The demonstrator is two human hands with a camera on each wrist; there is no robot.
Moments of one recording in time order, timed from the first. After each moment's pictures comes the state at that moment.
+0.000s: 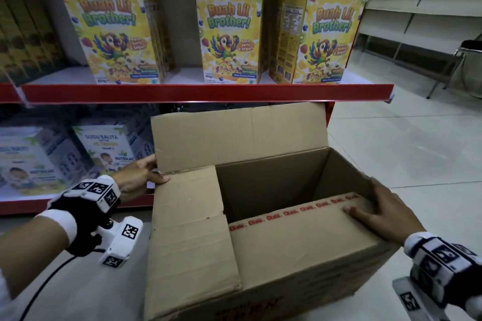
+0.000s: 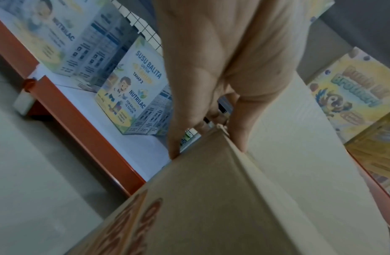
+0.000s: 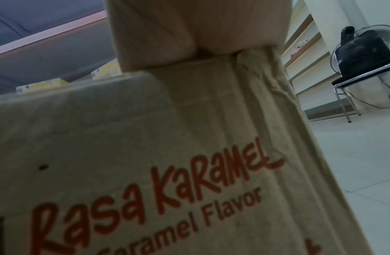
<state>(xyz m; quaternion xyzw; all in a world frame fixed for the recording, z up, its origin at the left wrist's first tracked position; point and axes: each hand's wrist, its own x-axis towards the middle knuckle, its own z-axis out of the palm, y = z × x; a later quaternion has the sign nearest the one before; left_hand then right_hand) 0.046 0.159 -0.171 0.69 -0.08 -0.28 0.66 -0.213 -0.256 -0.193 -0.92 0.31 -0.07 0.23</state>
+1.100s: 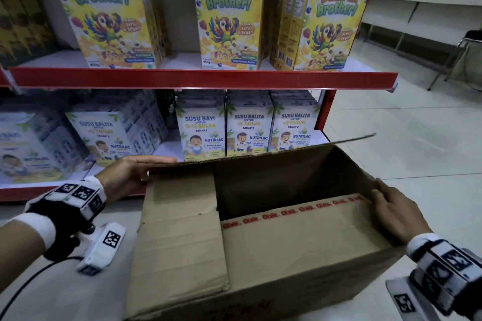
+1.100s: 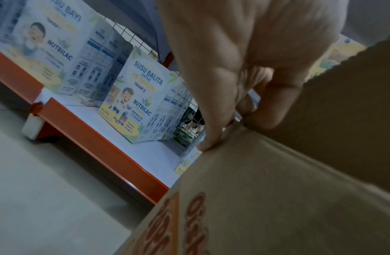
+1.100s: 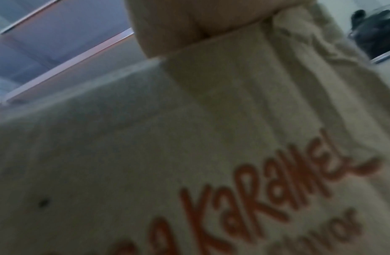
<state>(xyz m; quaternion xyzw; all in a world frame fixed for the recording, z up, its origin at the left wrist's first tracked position) 0.024 0.171 -0.181 0.67 -0.09 -0.26 0.69 -0.227 -0.233 -0.181 -0.88 0.38 -0.11 0.28</state>
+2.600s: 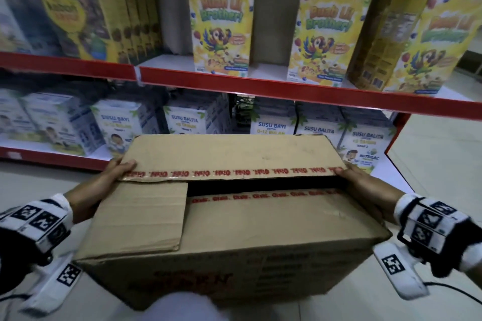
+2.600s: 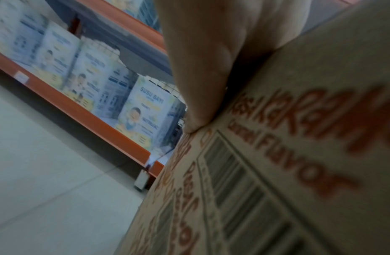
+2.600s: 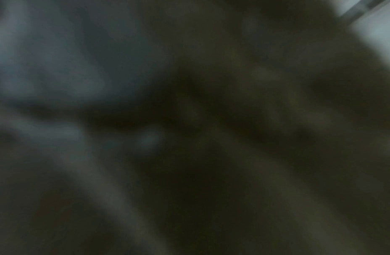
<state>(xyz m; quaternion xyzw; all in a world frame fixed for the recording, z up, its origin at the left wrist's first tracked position) -0.026 0.364 -0.153 0.74 0.10 -0.12 0.66 -0.093 -0.110 -0.154 -0.82 0.20 0.05 0.53</state>
